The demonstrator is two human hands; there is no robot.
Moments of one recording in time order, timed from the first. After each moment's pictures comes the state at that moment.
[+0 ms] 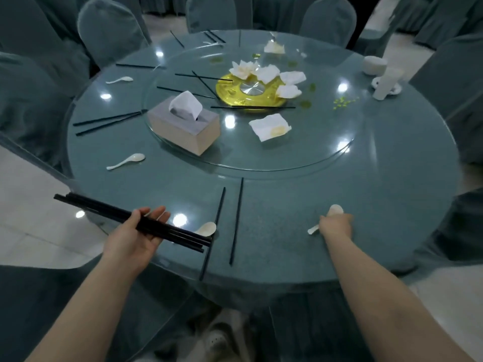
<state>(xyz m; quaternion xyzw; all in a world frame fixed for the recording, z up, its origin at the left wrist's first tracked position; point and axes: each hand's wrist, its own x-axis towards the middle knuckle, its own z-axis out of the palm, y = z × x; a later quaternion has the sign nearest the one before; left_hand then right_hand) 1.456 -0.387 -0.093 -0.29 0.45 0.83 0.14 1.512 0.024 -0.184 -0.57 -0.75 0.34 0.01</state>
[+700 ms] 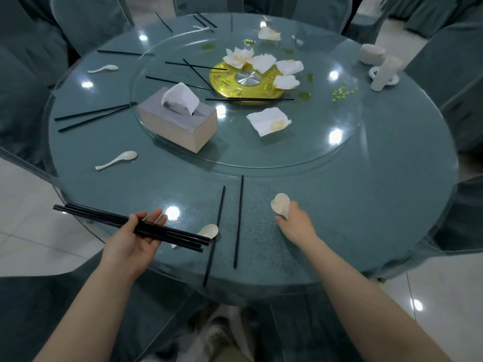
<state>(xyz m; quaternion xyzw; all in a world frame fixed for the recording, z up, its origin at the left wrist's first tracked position) 1.429 -0.397 -0.117 -0.31 0.43 0.83 0.17 1.484 -0.053 -0.193 -0.28 -0.92 0.28 -0.08</state>
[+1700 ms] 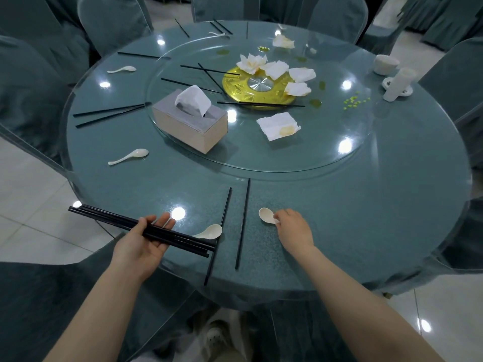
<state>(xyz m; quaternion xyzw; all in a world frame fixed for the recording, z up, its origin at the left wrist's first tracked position) 1.442 -0.397 -0.130 -0.32 0.41 0.83 0.16 1.483 -0.066 -0.200 -0.12 -0.98 0.13 -0.05</state>
